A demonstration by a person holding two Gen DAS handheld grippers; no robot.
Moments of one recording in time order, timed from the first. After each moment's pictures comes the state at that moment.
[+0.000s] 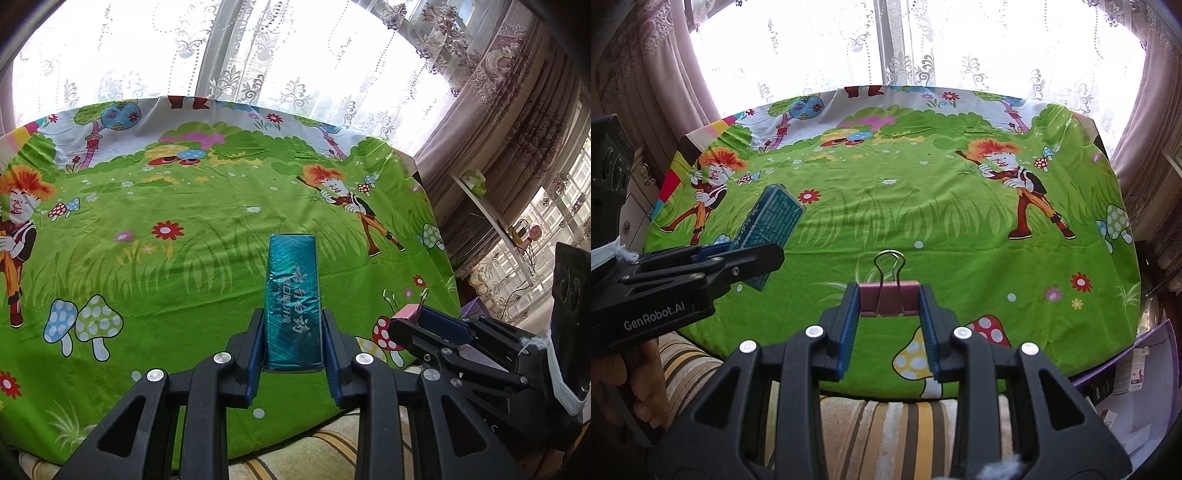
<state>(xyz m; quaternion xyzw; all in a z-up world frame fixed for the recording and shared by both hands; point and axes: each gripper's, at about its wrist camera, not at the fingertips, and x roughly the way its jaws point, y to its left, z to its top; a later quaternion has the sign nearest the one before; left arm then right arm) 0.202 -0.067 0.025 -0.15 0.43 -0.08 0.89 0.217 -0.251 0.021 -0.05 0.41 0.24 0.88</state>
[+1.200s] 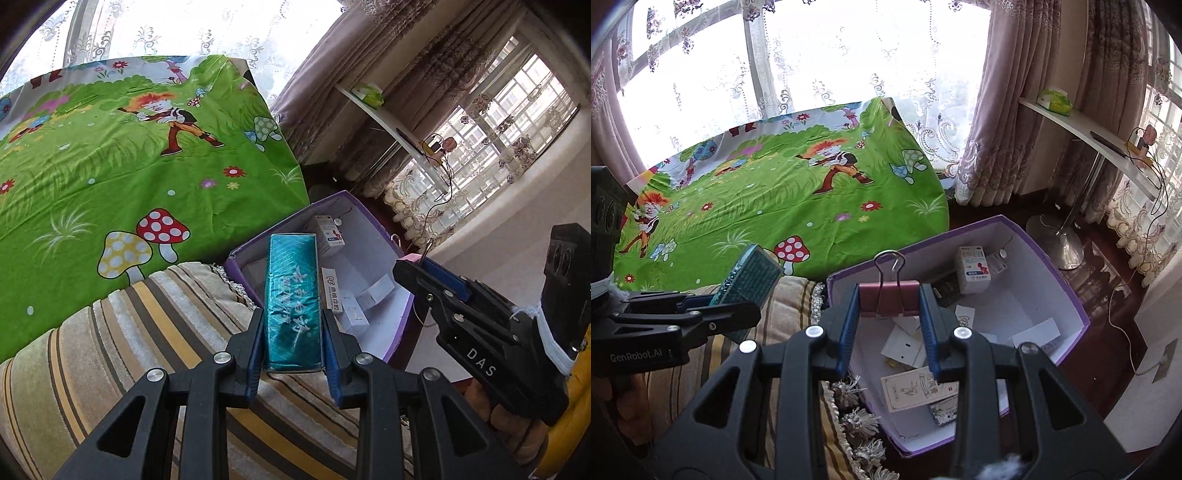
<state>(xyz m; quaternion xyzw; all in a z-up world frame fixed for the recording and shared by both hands) 0.132 -0.275 0.030 -0.12 0.50 -0.26 0.81 0.105 -0.471 0.047 0.01 0.40 0.04 0.92</state>
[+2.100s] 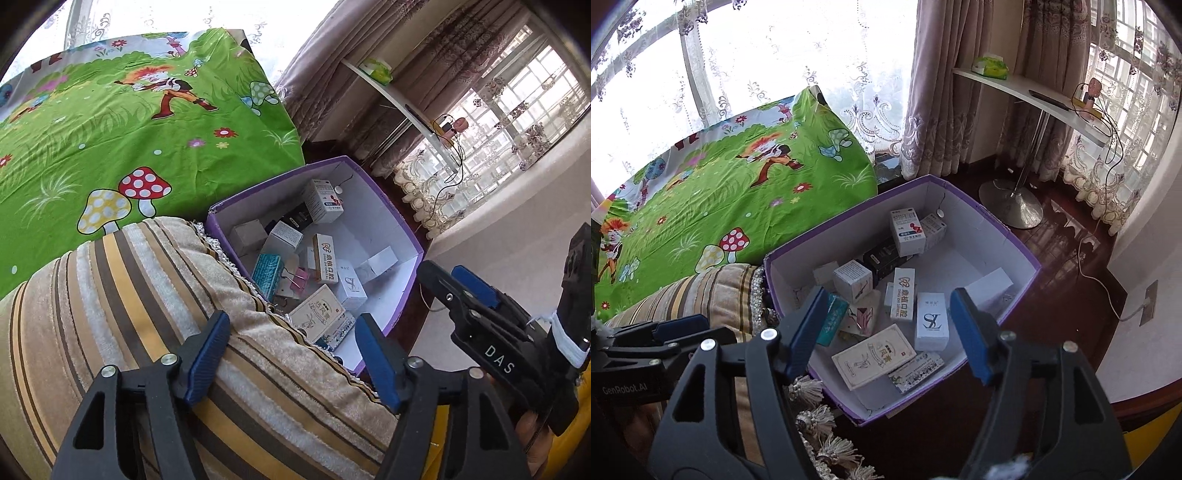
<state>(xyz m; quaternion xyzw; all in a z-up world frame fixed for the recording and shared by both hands) 0.110 -0.308 0.014 -0.11 0.54 -0.24 0.80 0.076 -0.513 0.036 0.04 0.43 -0.06 0.90</state>
